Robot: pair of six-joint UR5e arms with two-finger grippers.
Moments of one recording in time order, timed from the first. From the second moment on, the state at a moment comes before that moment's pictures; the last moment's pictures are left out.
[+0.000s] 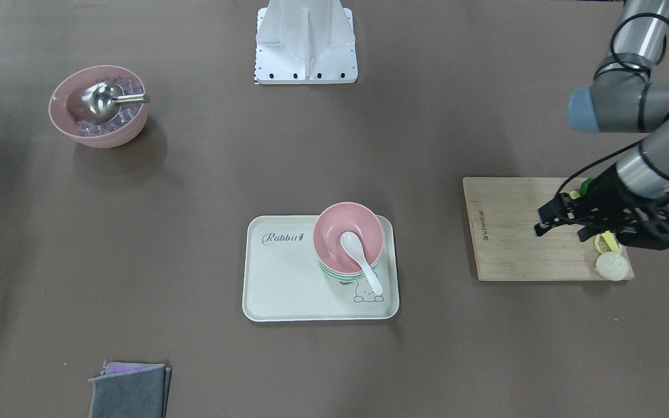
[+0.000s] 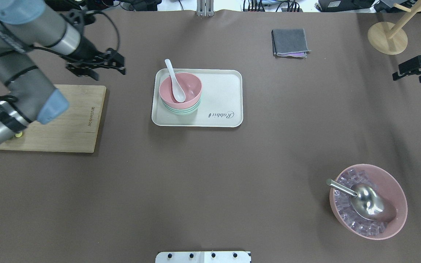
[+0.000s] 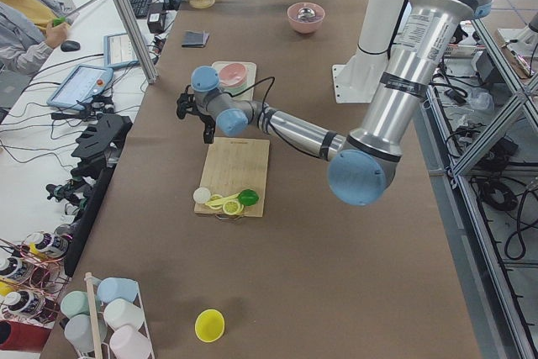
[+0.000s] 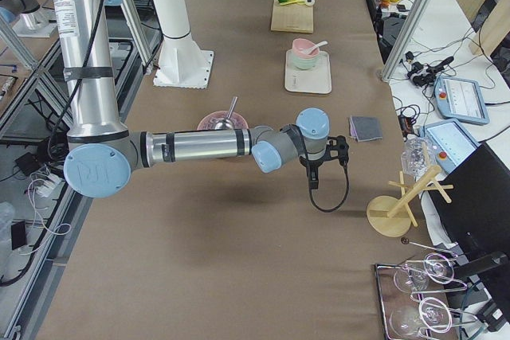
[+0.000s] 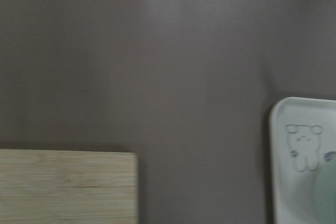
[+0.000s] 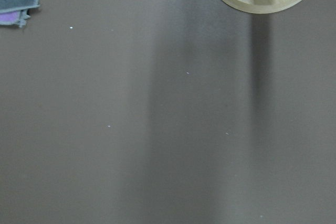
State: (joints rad) left arm -1.16 -1.84 -1.53 -2.02 -2.33 -0.63; right arm 1.35 -1.50 1.54 -1.15 2.36 0.40
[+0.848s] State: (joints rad) left arm -1.47 -1.77 -1.55 -1.49 -2.31 0.14; right arm 1.38 -1.49 1.42 -1.17 2.35 0.22
